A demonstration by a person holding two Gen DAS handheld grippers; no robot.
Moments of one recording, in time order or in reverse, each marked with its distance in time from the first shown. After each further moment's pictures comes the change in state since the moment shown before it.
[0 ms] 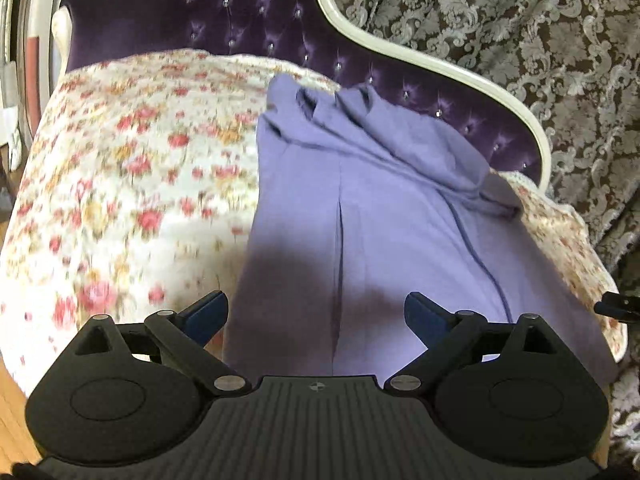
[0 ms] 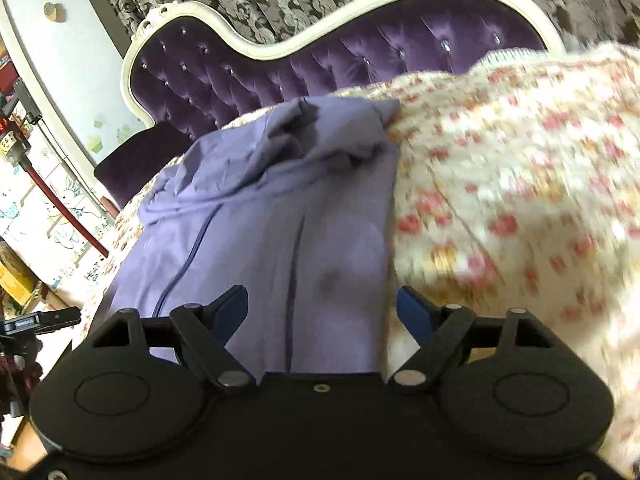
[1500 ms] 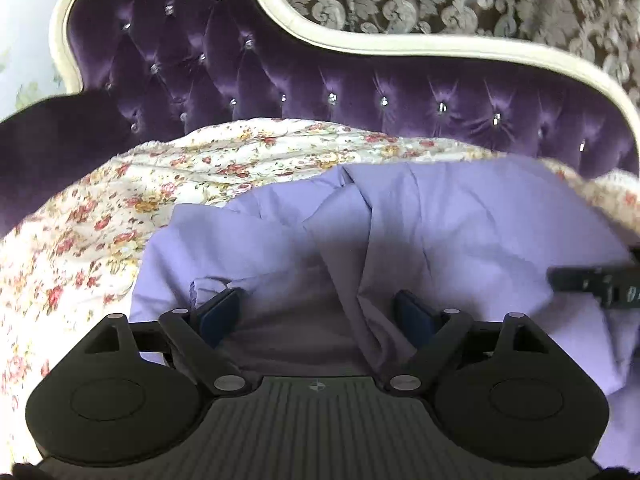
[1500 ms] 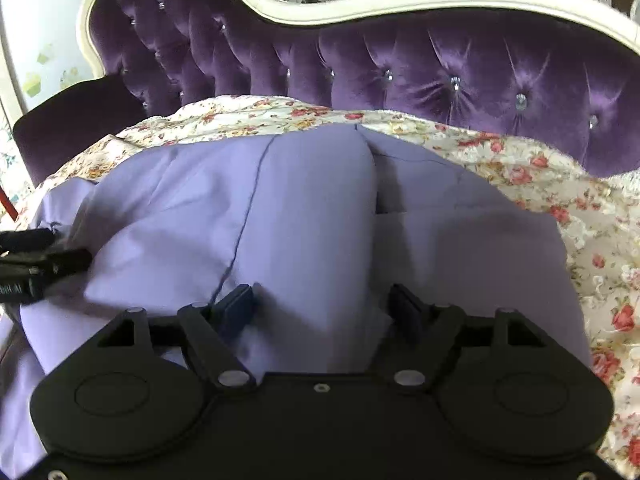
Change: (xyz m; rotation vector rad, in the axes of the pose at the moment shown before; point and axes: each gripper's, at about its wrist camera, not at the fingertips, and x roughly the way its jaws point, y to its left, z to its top) left arm 0.211 -0.064 0.158 0.250 -0.079 0.216; right arm 0.266 0.079 0.145 -0.263 0.025 -0.163
